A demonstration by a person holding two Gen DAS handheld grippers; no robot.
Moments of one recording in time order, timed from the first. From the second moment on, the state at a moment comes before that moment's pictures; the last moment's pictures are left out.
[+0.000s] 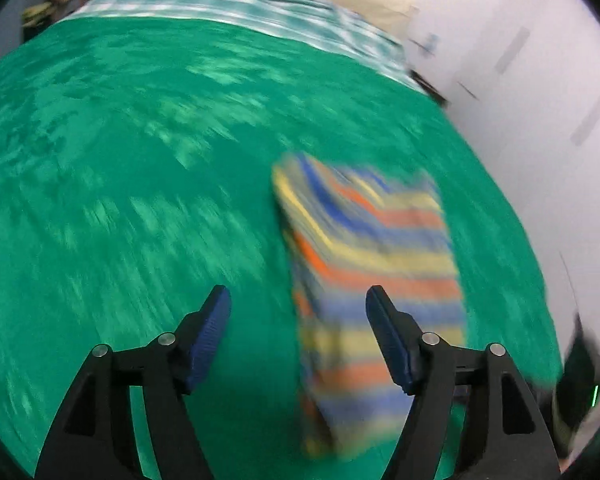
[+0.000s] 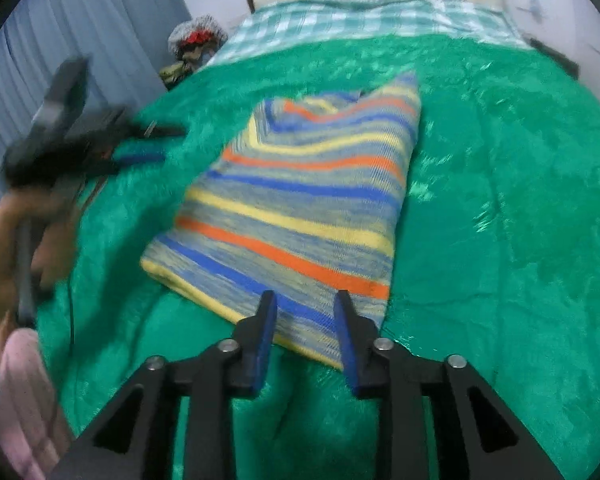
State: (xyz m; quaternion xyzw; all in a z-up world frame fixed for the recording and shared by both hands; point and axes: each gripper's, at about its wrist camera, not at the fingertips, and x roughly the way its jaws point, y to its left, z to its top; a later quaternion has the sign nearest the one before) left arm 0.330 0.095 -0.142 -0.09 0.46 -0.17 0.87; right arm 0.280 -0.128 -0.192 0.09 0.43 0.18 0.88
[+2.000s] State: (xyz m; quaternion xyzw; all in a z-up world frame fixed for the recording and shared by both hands) left arm 0.169 0.038 -0.110 -0.01 0.45 -0.07 0.89; right arm 0.157 -0.162 -0.106 -0.01 0.46 -0.02 0.89
